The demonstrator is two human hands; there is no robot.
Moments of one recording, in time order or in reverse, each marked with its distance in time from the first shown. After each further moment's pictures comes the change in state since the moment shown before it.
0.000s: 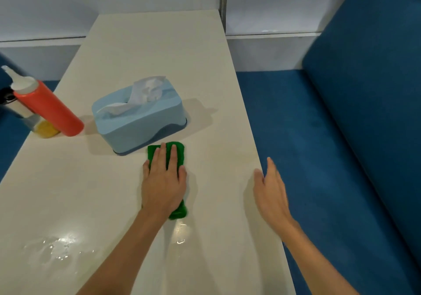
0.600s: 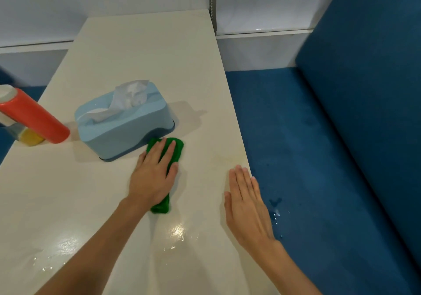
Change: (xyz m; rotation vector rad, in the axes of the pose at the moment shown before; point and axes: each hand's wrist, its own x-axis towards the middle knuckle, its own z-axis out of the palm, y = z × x) left_hand 0.031 -0.006 0.000 -0.027 -0.042 0.170; right_hand -0.018 0.025 0.027 -0.632 0.127 -0.567
